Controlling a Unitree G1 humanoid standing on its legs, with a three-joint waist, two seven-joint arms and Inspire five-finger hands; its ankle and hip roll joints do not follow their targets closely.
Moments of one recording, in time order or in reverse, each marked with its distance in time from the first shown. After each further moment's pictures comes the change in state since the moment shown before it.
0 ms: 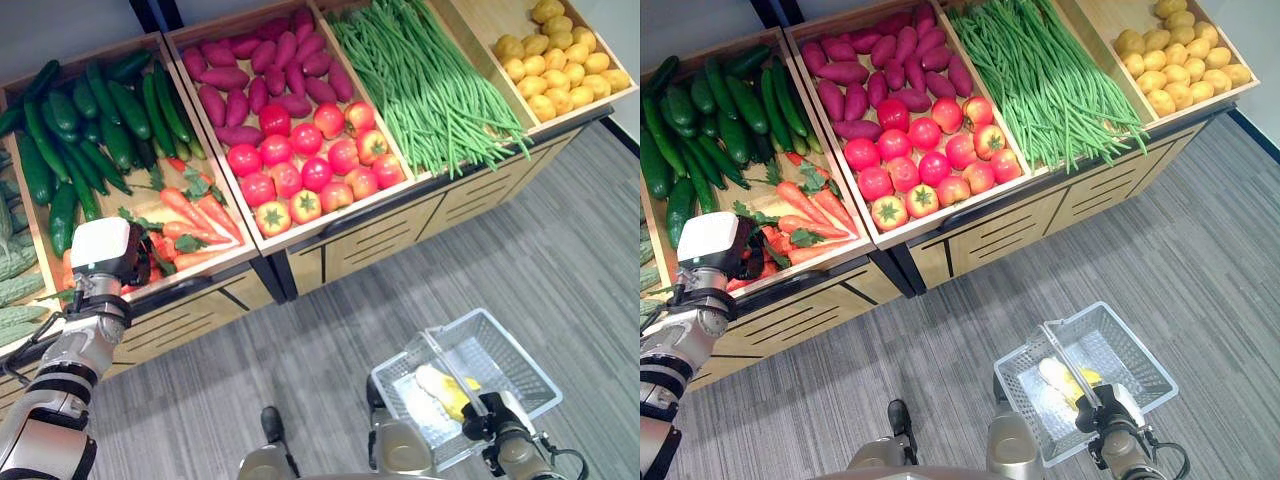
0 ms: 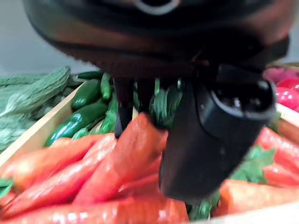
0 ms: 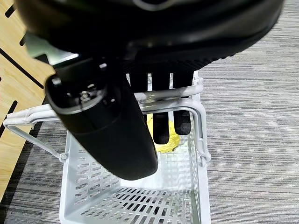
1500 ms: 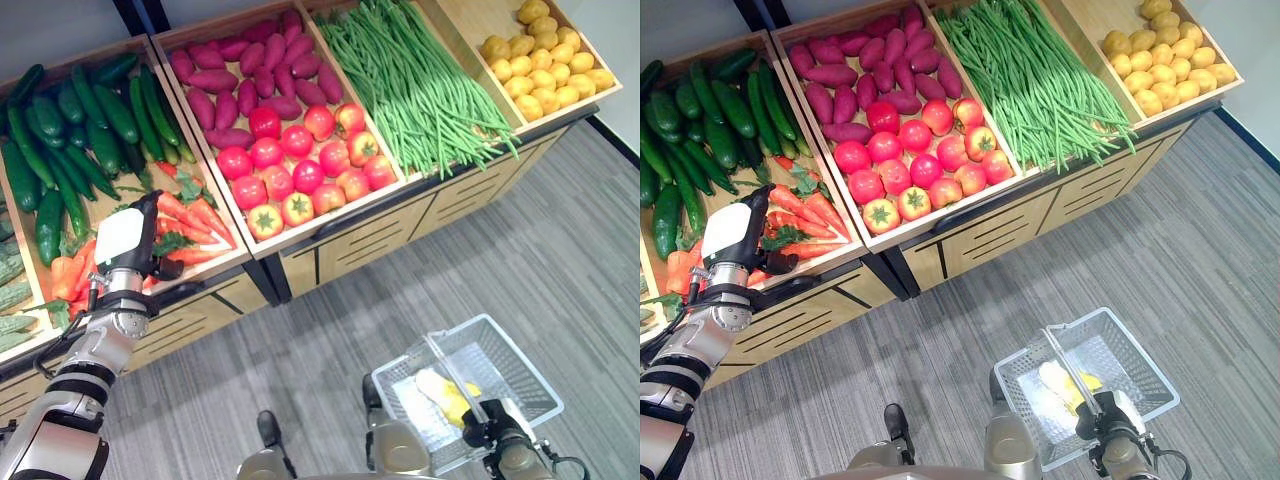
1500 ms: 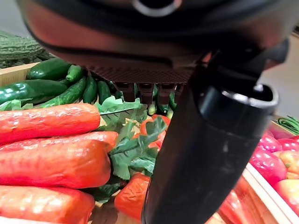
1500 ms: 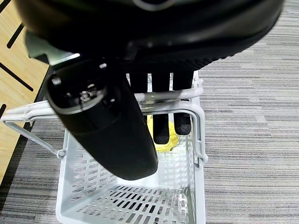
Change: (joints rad) left arm 0.017 -0.067 0.005 -0.064 -0.215 -0.100 0.059; right arm 0.020 0.003 0.000 -0.005 0.008 -0.002 0.003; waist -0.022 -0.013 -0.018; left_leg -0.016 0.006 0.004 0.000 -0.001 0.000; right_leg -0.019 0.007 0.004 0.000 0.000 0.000
